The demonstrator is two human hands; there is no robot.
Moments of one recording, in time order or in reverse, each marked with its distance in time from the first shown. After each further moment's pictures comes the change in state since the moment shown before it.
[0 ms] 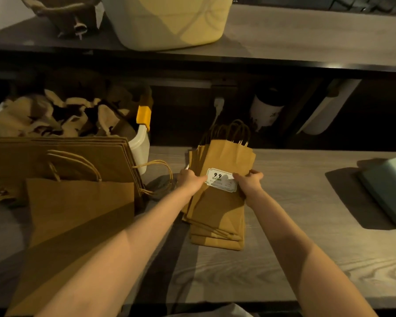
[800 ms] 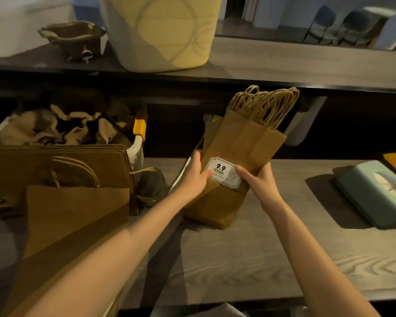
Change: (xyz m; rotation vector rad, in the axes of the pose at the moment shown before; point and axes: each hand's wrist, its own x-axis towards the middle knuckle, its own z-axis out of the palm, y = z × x) left_hand -0.063 0.039 -0.013 -0.045 -0.046 0.515; right_hand -0.072 -0.028 -0.061 -0.001 -0.107 -0.529
